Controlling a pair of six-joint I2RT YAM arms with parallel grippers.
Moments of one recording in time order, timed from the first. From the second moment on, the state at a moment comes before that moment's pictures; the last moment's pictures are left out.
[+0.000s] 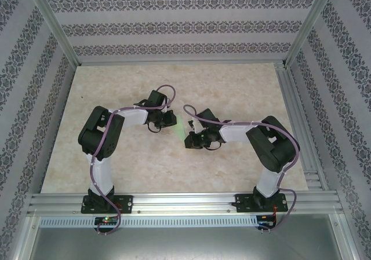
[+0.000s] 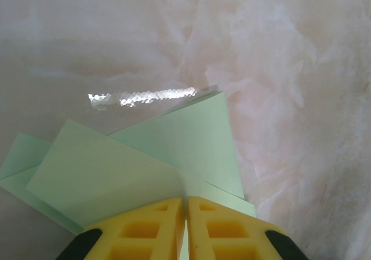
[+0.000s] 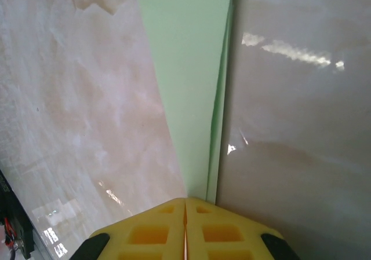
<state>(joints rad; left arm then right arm) -0.45 1.97 1.15 -0.20 0.39 -0.60 0.63 1.79 0.84 -0.14 -0.56 0.52</state>
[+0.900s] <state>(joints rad) -0.50 1.83 1.22 -0.37 0.22 -0.60 0.48 1.26 0.77 -0.22 -0.11 0.43</state>
